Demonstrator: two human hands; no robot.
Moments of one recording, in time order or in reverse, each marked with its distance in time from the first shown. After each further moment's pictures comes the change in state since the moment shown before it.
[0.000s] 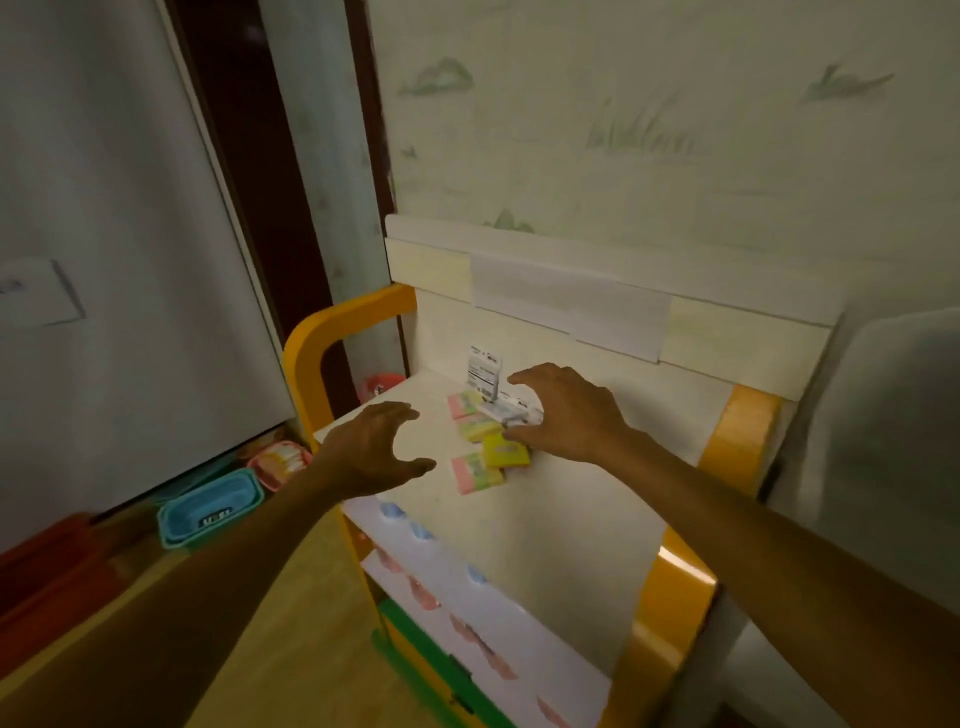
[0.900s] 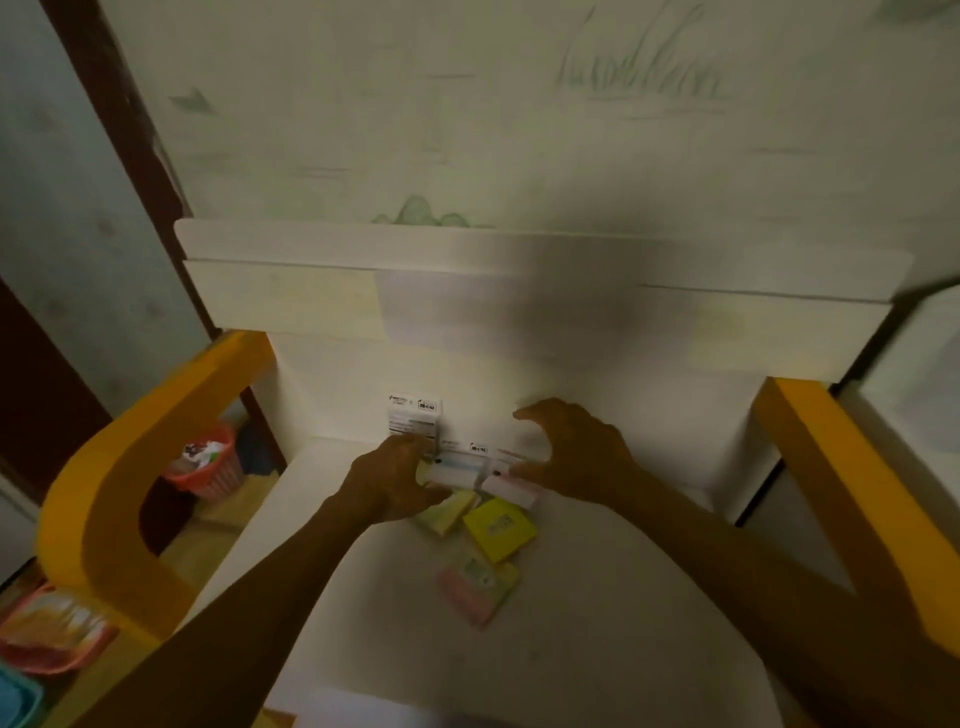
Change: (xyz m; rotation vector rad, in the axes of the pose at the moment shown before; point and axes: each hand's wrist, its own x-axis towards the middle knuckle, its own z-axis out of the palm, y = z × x) left_hand 0.286 -0.075 0.095 -0.141 -0.307 0.406; right_hand 0.142 0.035 0.089 -0.042 0.001 0.537
